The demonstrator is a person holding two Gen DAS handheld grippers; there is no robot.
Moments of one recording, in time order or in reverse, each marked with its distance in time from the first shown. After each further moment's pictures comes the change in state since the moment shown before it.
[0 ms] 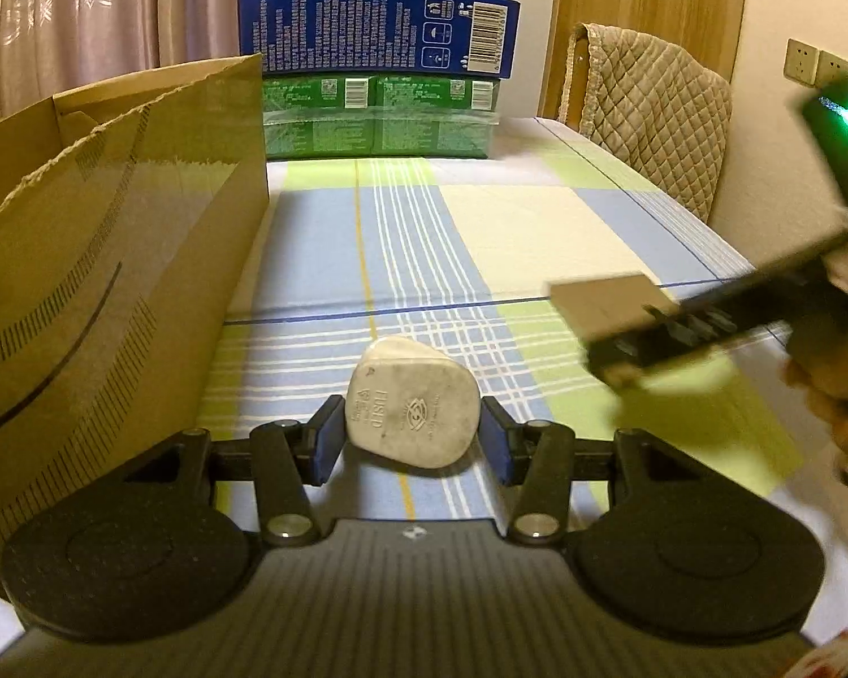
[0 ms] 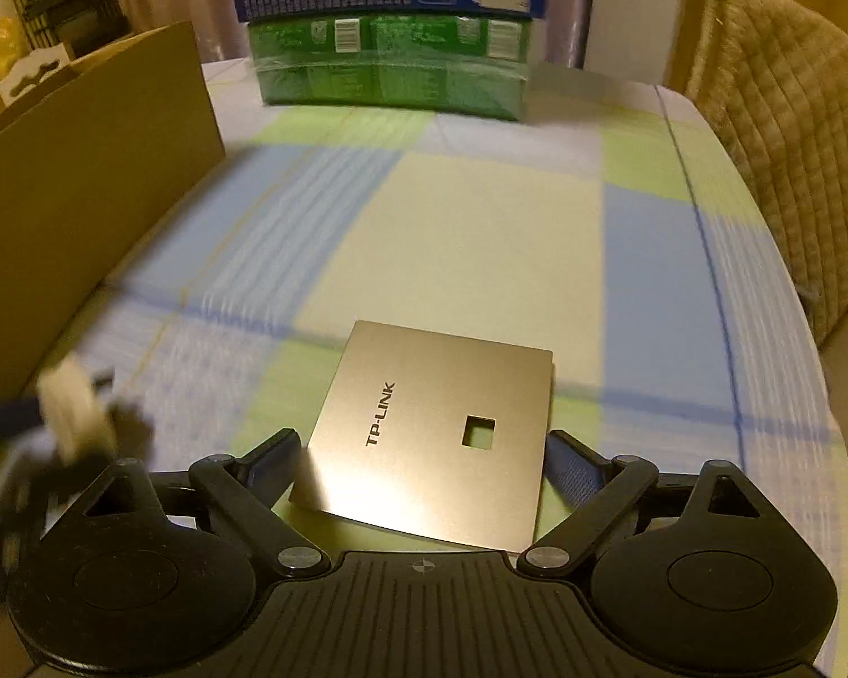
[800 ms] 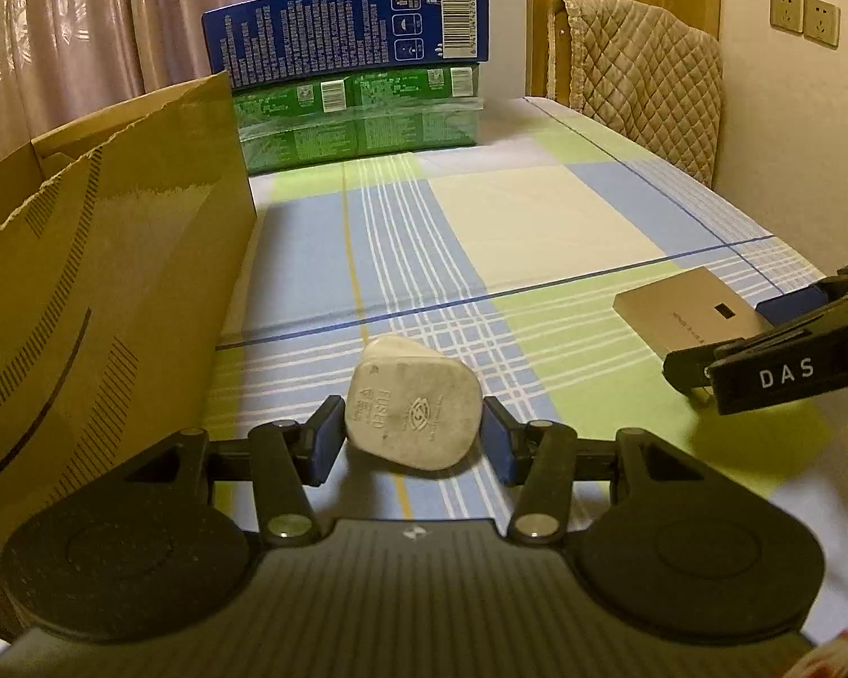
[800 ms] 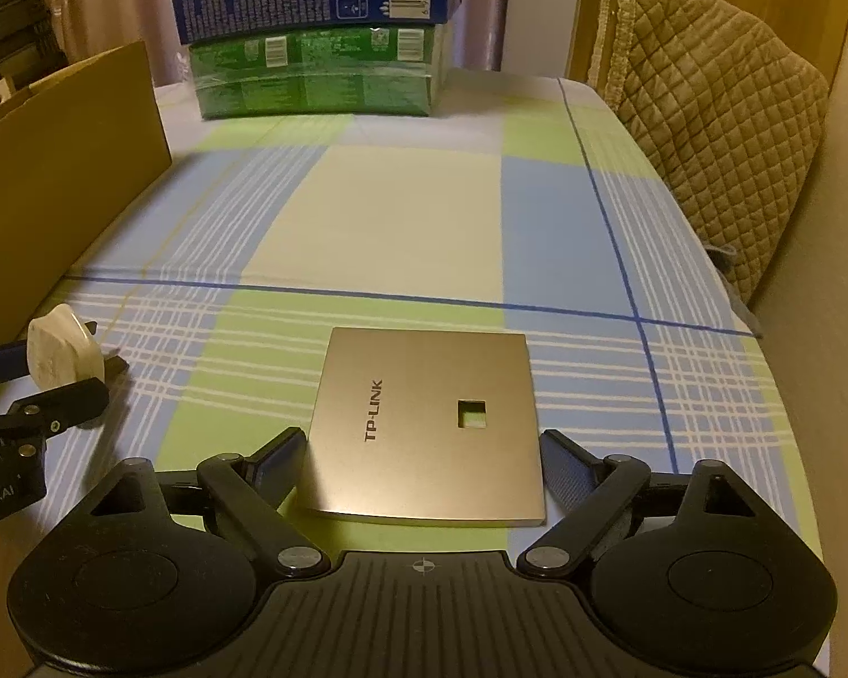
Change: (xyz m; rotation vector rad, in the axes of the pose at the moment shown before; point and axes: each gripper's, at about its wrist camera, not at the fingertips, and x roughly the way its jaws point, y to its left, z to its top) left arm 0.009 -0.014 0.004 0.106 0.016 0.038; right arm -0.027 0.003 -0.029 0.101 -0.041 -0.153
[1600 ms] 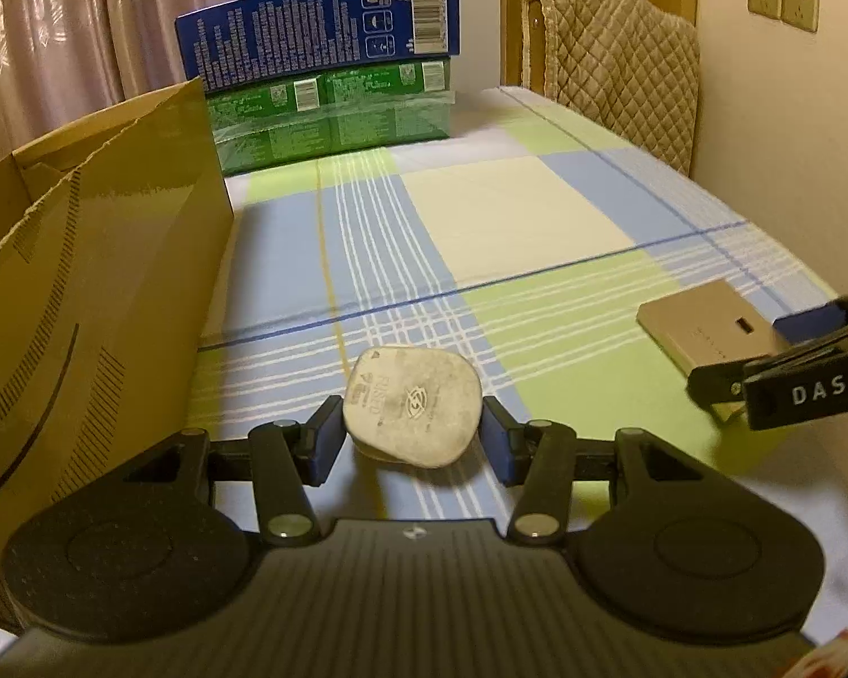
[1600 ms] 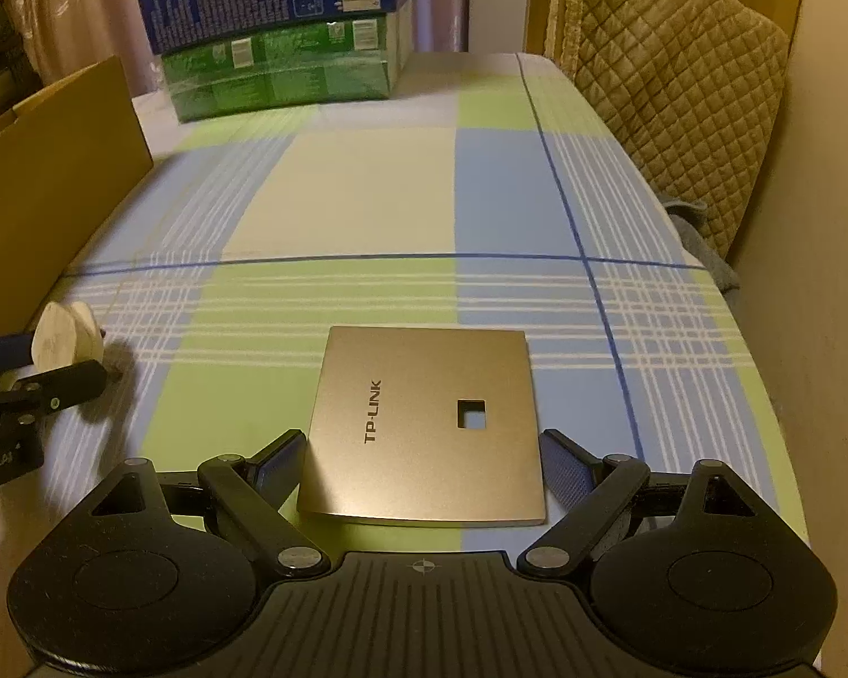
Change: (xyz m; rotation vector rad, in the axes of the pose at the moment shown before) left arm -0.006 -0.008 0.003 0.042 0.033 -0.026; right arm -0.022 -0.015 -0.021 0.071 0.027 0.000
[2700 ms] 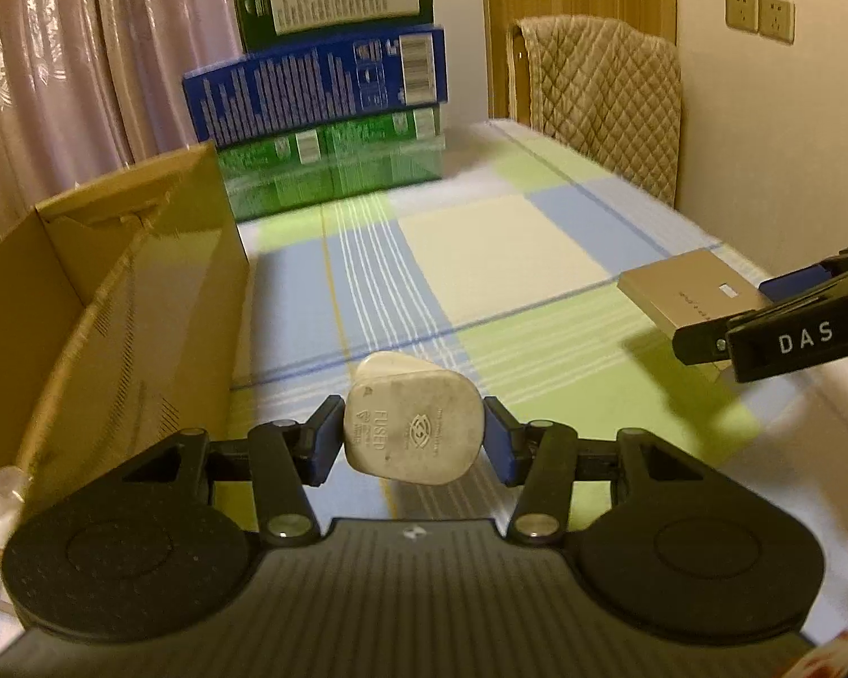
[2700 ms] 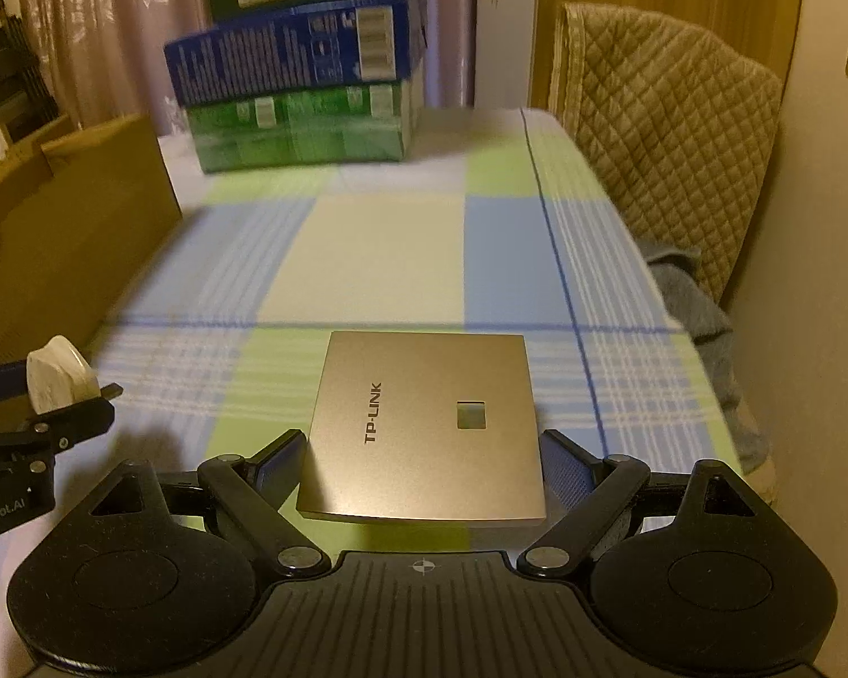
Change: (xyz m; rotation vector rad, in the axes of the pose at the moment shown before) left arm -0.049 -0.002 0.019 0.030 -0.057 -0.001; right arm -0.053 0.010 0.024 0.000 -0.093 0.018
